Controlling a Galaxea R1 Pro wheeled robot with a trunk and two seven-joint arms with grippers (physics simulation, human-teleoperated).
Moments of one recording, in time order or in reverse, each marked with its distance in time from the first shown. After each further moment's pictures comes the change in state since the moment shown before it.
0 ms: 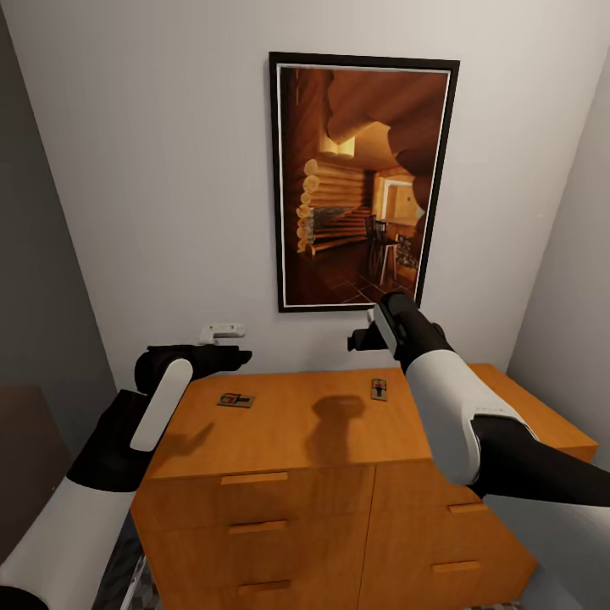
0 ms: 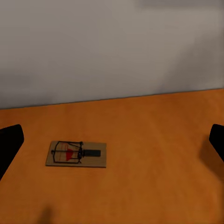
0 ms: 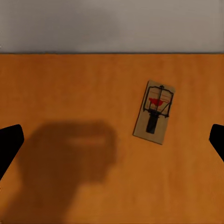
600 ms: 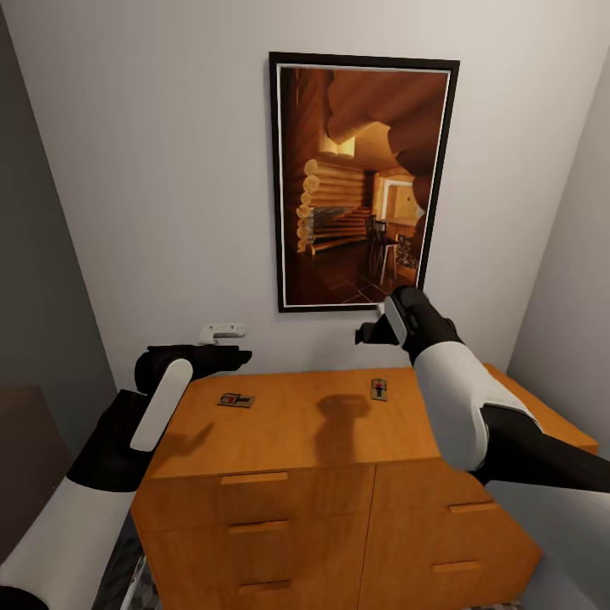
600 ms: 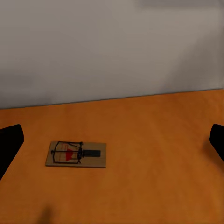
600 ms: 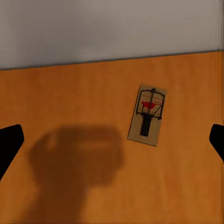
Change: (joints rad) left arm 0.000 0.000 0.000 0.000 0.001 -0.001 0.000; right arm -0.035 -0.020 -0.096 0.015 0.003 0.000 -0.024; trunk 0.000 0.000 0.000
